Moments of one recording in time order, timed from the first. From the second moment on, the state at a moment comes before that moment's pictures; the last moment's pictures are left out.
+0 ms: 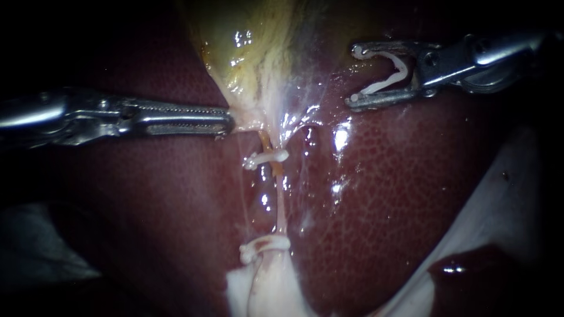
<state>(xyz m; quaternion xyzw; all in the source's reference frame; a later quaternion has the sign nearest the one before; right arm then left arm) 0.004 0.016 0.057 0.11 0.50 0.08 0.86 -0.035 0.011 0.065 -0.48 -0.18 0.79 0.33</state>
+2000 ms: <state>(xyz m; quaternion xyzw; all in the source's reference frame) 0.017 0.002 0.067 0.37 0.44 0.22 0.79 -0.029 0.013 0.056 -0.49 -0.17 0.78 0.36</state>
